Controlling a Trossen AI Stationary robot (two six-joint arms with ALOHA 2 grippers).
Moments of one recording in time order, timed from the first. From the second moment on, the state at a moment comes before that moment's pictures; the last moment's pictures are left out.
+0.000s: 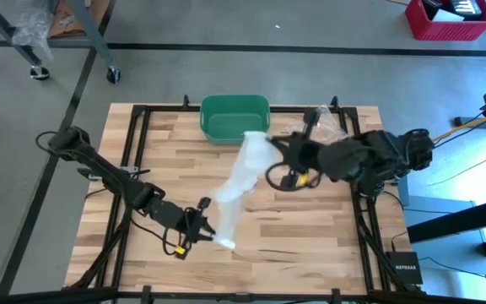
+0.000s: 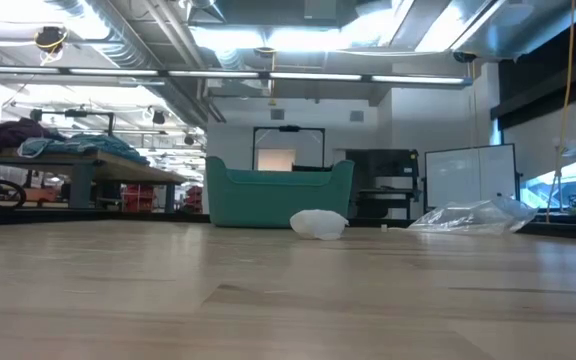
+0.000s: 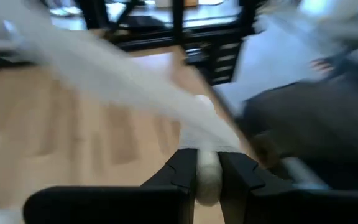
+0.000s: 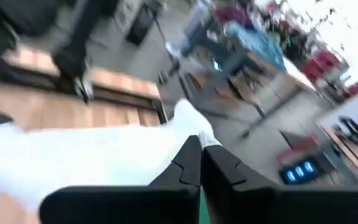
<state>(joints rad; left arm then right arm) -0.57 1.34 0.86 0.09 -0.20 -0.12 0.38 1.59 2.09 -0.94 0.84 -0.24</state>
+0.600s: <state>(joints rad) -0.76 1.29 0.91 0.12 -0.11 -0.22 0.07 1.55 1.99 -1.29 0.78 -0.07</state>
